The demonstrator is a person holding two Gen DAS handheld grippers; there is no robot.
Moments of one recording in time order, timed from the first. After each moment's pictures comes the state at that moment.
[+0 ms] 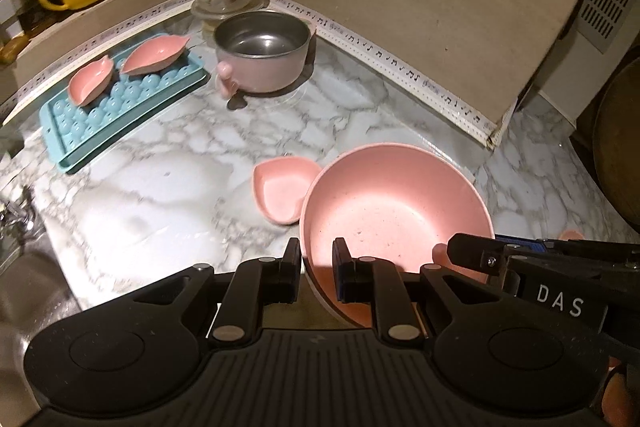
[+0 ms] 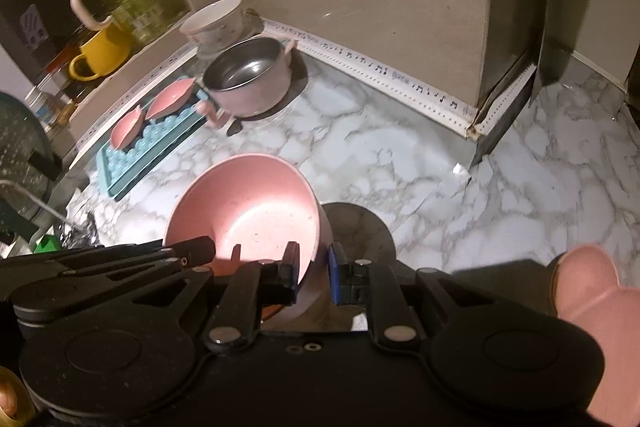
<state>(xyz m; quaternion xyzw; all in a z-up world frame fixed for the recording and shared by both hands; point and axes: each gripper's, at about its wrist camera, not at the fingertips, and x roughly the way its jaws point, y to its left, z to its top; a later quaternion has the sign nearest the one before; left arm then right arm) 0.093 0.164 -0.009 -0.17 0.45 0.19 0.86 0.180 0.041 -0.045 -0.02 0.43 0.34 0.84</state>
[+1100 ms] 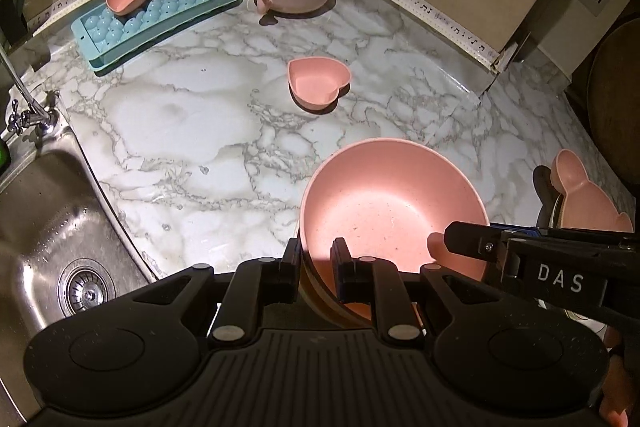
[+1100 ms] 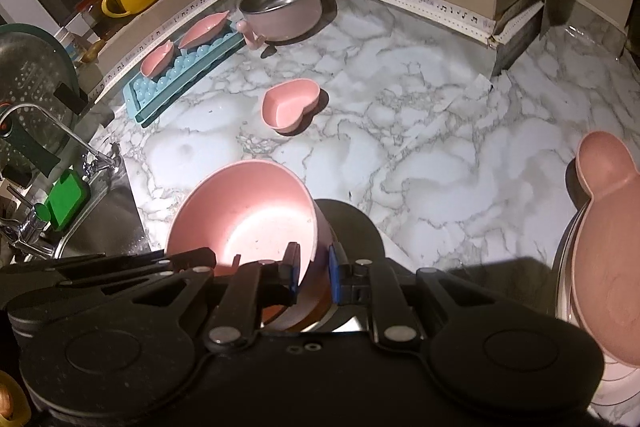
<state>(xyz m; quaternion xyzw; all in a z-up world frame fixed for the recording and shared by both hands) 0.010 0.148 -0.033 -0.21 0.48 0.19 0.83 0.105 0.033 -0.075 -0.03 0.47 0.35 0.81</state>
